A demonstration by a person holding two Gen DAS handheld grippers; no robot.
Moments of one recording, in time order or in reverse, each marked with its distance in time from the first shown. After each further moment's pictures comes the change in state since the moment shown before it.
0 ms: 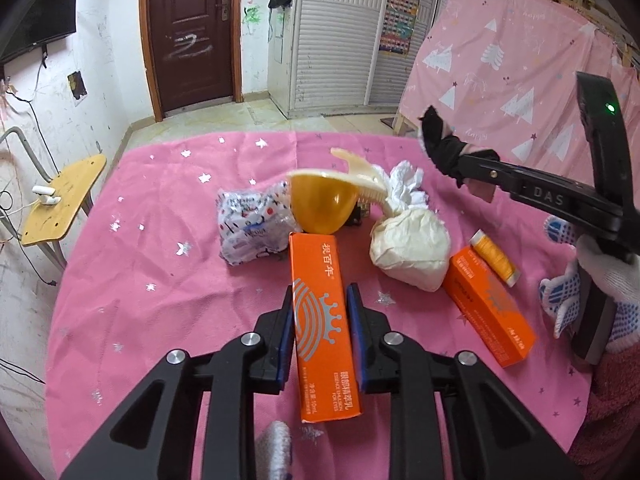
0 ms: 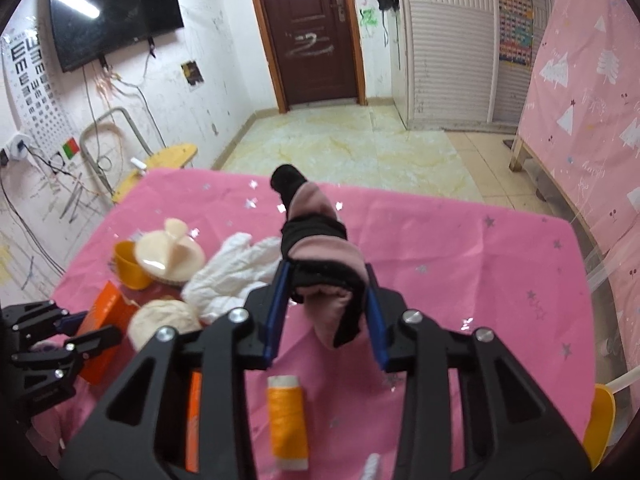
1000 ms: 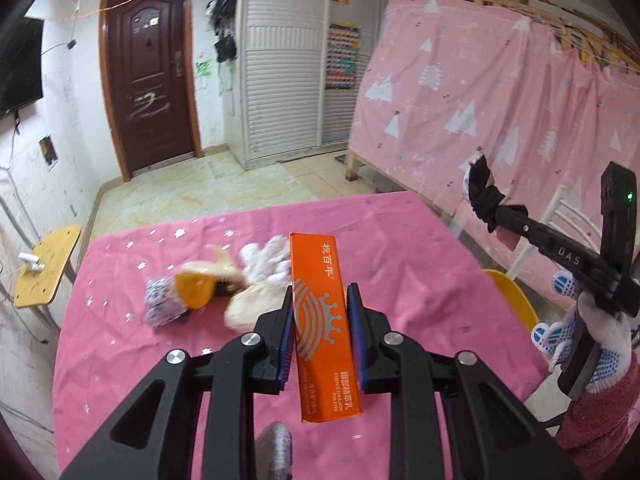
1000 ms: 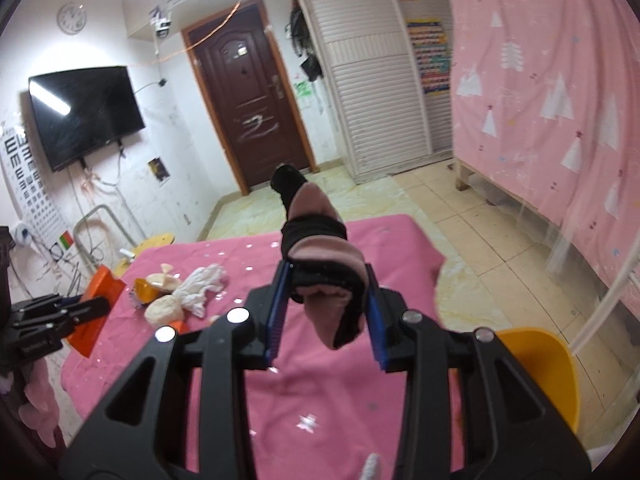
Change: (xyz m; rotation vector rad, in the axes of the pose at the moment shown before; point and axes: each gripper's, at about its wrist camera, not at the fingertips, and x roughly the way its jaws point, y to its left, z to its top) left arm -0.072 -0.108 0.025 0.153 -0.148 -0.099; right arm -0.159 -0.110 -0.076 0.236 -0.259 -0.105
